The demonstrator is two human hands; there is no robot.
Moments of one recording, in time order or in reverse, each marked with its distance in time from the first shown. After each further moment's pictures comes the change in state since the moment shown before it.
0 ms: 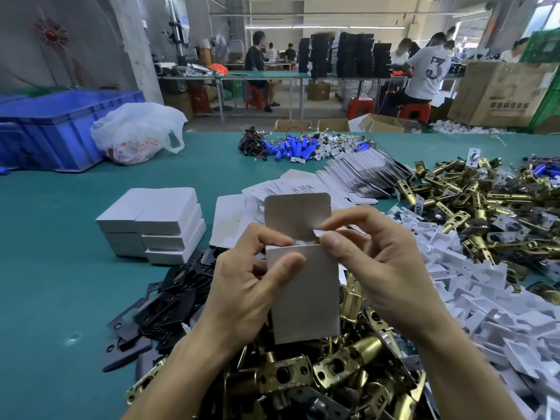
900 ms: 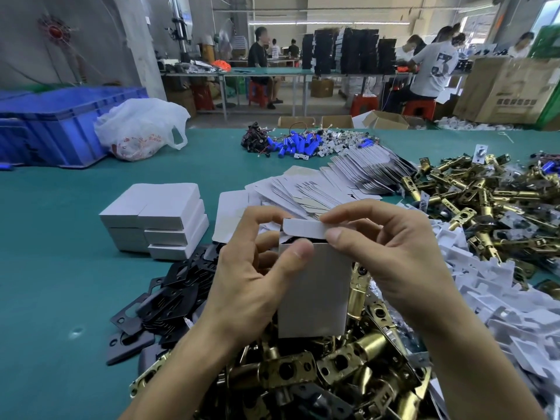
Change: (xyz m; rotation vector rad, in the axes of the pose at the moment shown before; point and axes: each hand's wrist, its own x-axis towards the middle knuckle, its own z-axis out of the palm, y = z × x) left_hand 0.000 0.007 0.004 -0.098 -0.026 0.012; right_hand 0.003 -0.013 -0.002 -0.008 0.042 0.080
